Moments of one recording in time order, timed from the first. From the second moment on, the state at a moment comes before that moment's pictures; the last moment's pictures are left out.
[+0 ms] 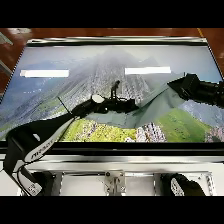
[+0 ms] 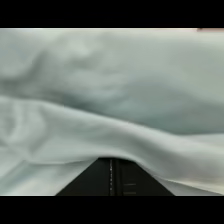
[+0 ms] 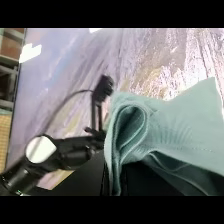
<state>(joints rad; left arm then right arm) -0.65 -1.84 1.43 0.16 -0.64 -1.14 -0.20 -0.84 1.11 -0.73 1.17 1.48</state>
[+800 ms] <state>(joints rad) 0.13 -0.96 1.43 0.17 -0.95 -0.94 0.56 -1.51 1.14 -0.63 0.37 1.46</state>
